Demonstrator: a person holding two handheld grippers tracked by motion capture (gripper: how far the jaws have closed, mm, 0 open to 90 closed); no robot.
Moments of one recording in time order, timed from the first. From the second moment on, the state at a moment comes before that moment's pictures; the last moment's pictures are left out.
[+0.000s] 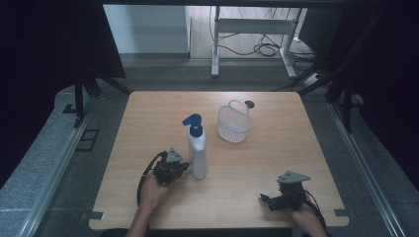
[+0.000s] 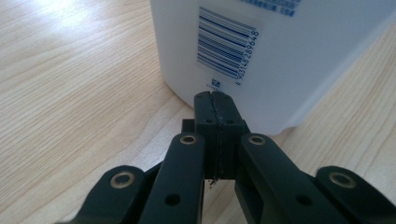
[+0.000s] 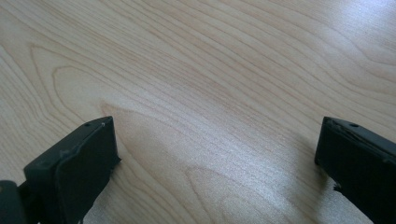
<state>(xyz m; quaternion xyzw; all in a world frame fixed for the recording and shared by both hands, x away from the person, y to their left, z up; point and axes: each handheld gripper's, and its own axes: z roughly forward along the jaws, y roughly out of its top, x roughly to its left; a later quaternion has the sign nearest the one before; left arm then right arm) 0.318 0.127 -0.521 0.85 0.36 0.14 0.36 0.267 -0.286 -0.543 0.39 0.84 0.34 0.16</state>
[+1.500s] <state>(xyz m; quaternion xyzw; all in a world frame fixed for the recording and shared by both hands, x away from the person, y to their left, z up) 0.302 0.077 -0.513 0.87 0.31 0.13 0.37 0.267 -0.286 -0.543 0.39 0.84 0.34 0.16</state>
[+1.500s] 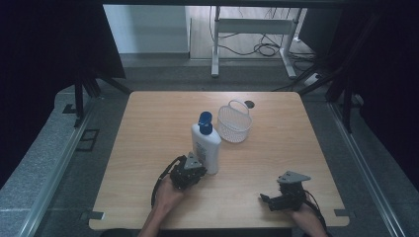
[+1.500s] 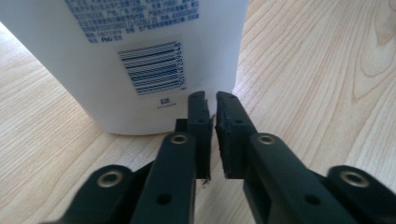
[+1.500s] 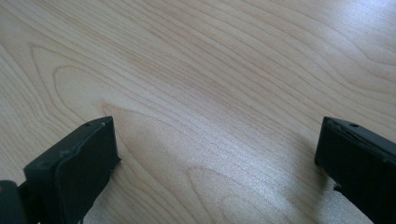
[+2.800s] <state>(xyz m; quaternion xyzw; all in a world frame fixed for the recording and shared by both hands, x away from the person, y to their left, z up) 0.273 0.112 -0.496 0.84 0.35 0.14 0.39 0.266 -0.286 -0.543 0.39 0.84 0.34 0.16</state>
